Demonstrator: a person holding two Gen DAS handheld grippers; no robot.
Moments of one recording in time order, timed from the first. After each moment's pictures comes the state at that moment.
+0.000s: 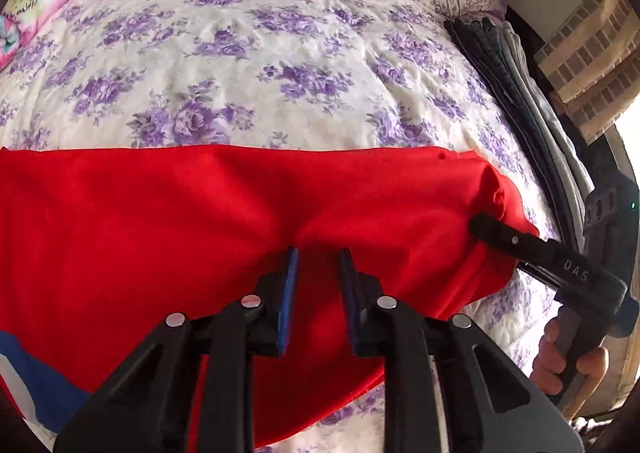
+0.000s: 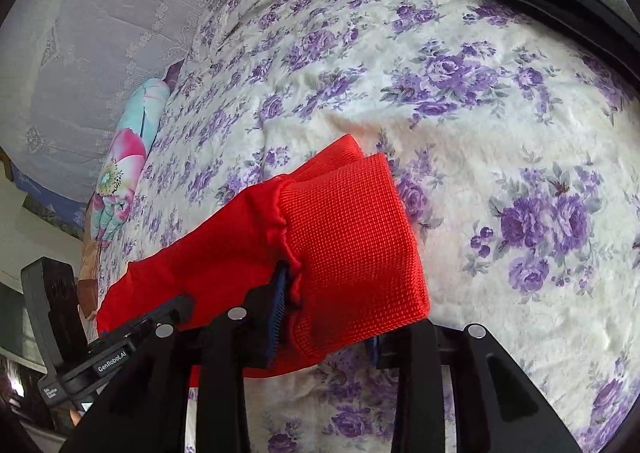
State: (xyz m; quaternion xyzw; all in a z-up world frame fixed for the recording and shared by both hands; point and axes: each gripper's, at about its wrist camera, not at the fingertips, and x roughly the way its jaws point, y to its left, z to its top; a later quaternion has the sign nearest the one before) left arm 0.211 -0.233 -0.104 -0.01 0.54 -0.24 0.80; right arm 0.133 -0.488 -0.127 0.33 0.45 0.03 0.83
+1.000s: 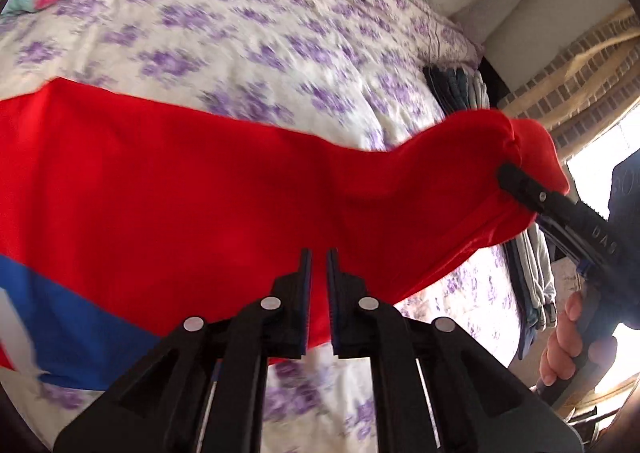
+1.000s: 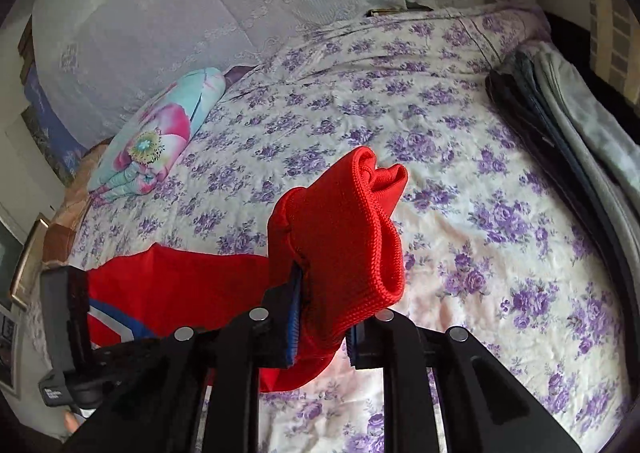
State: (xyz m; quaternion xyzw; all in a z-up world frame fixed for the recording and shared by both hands) left arm 0.184 -0.129 -0.074 -0.14 0.51 -0.26 0.80; right arm 0.124 -0.383 0.001 0.13 0.40 0.01 0.91
